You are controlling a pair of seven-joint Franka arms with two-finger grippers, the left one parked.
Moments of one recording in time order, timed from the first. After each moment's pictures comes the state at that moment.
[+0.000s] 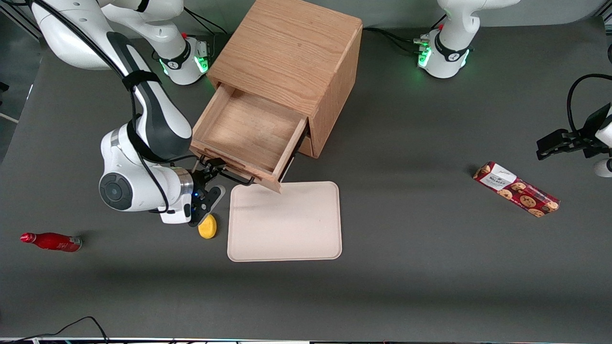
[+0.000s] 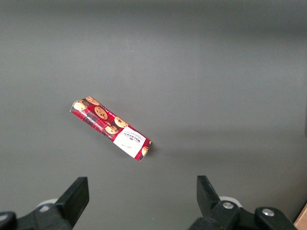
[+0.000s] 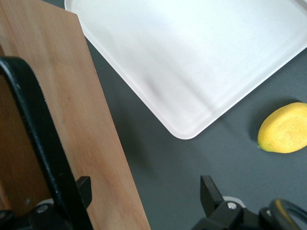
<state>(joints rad) 0.05 0.51 0.30 -1.54 0.16 1.75 -0.52</state>
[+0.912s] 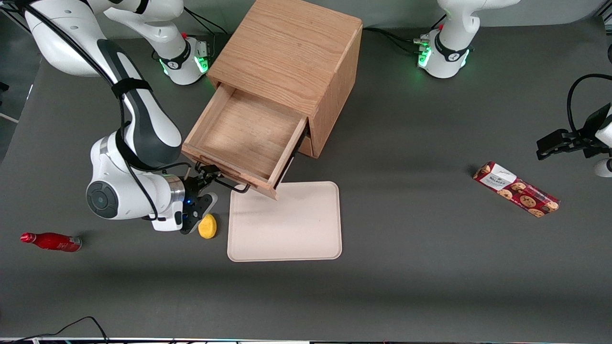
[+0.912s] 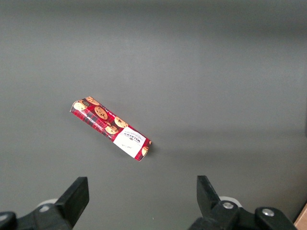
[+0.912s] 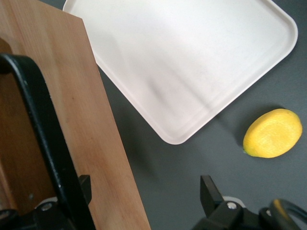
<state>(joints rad) -0.02 0.55 0.35 -1.49 0.14 1.75 -0.53</state>
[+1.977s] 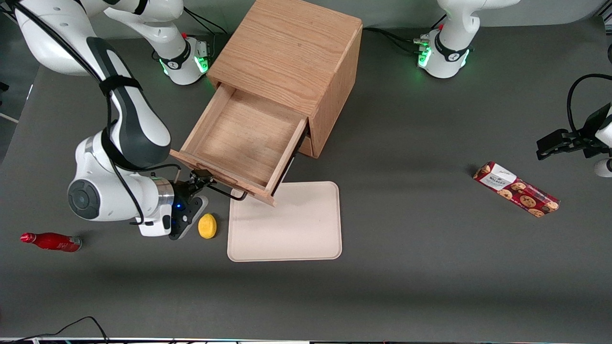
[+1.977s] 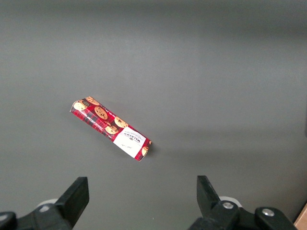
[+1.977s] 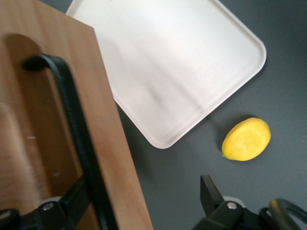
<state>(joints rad) -0.05 0.54 0.38 -1.43 0.12 1.75 -0.55</state>
